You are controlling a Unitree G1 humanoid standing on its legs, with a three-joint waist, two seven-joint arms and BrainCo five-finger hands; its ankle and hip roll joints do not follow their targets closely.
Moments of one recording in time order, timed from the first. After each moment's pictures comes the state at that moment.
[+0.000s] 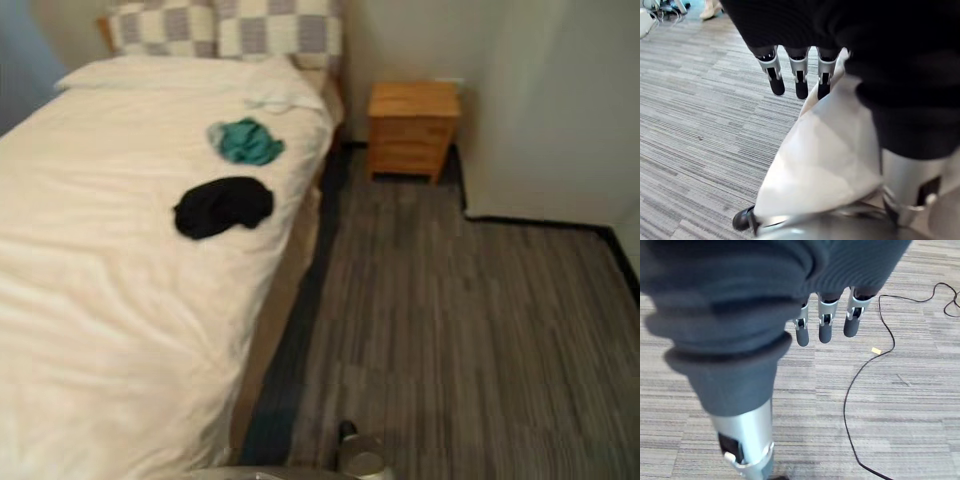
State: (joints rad) left arm 0.09 0.16 -0.20 1.32 -0.39 0.15 0.32; right arm 0.06 -0.27 0.07 1.32 0.19 0.24 -0.24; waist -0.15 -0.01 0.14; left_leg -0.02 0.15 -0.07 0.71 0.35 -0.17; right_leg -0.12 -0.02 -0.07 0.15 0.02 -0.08
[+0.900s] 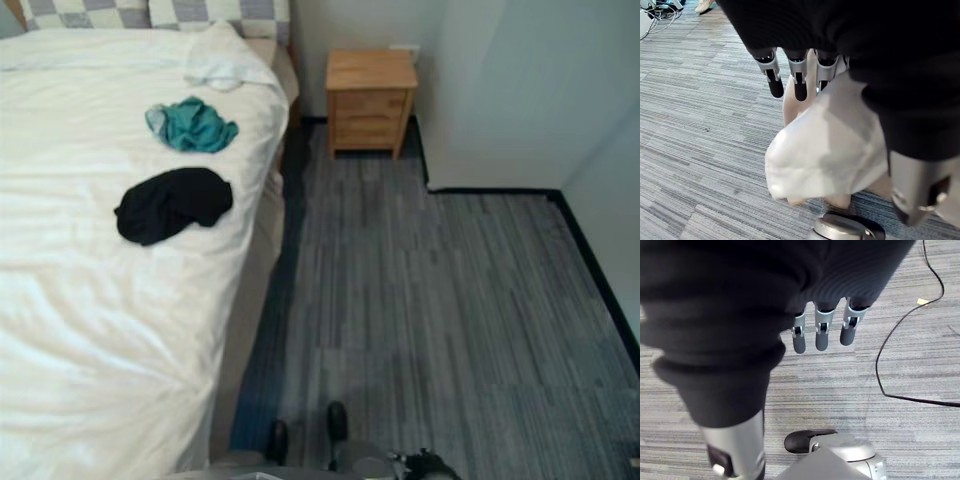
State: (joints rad) left arm 0.11 0.16 -0.24 1.27 -0.45 0.13 0.27; right arm -0.01 -0.21 0.17 1.26 0.25 0.05 -0.17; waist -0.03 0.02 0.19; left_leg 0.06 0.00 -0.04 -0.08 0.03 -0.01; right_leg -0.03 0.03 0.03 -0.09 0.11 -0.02
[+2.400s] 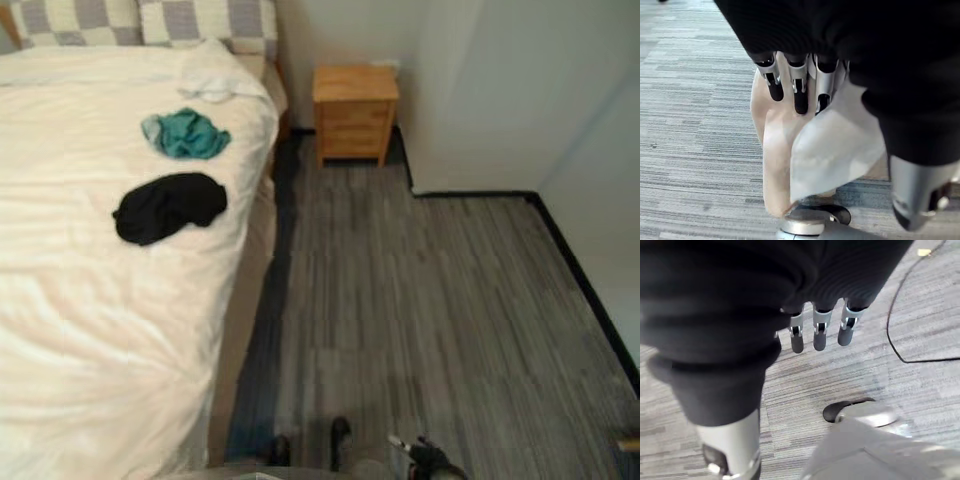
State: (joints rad) left arm 0.10 0.16 -0.25 1.27 -0.31 0.02 0.20; right arm -0.01 -0.22 0.08 1.26 0.38 -0.04 -0.02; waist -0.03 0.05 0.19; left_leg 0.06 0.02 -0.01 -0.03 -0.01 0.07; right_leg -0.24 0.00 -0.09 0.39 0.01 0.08
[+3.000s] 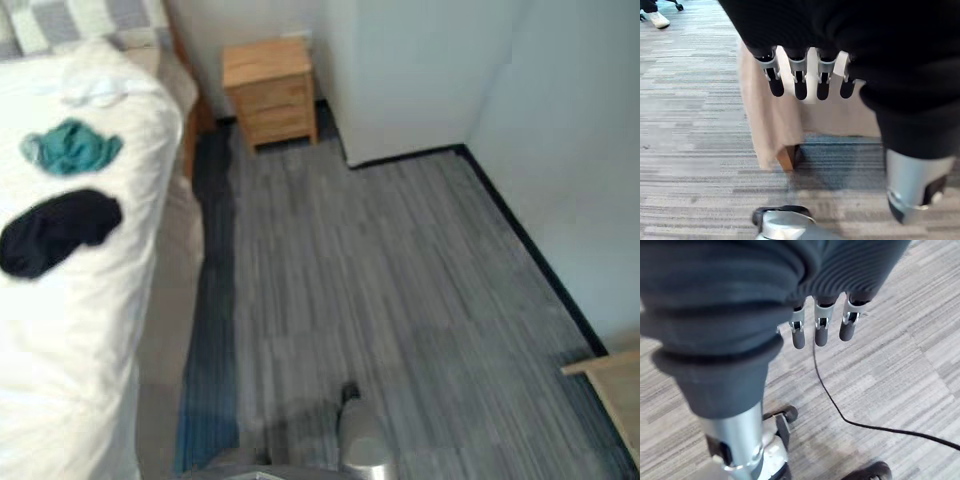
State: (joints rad) left arm 0.06 0.14 -0.15 1.27 -0.35 0.04 0.31; right arm 0.08 -0.22 0.02 1.32 0.36 0.04 -0.02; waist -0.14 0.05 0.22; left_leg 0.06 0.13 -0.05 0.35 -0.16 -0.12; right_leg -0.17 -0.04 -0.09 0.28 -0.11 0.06
